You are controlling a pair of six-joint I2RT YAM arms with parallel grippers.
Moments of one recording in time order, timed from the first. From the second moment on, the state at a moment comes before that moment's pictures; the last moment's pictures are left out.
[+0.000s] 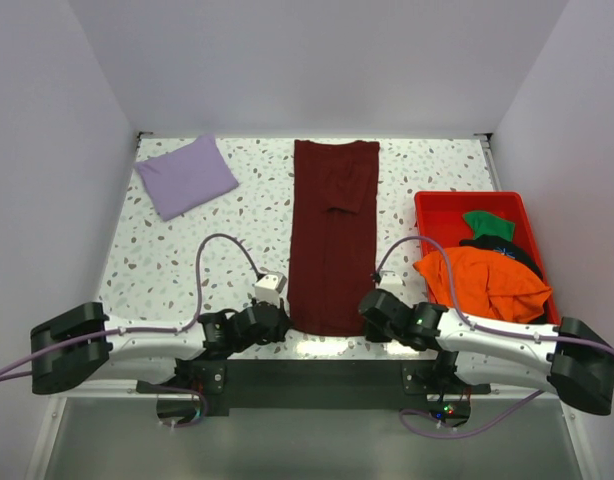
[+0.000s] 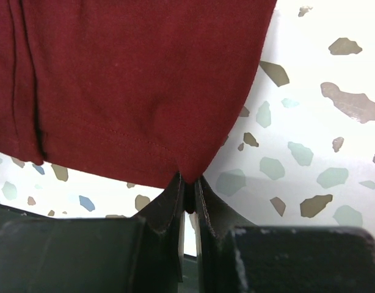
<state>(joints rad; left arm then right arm) -1.20 1.13 0.27 0.13 -0.38 -0.83 1.08 1.00 0.40 -0.46 0.30 1.02</state>
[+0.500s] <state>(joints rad) -1.20 1.07 0.27 0.14 -0.44 -0.82 1.08 0.99 0.42 -0.53 0.35 1.01</state>
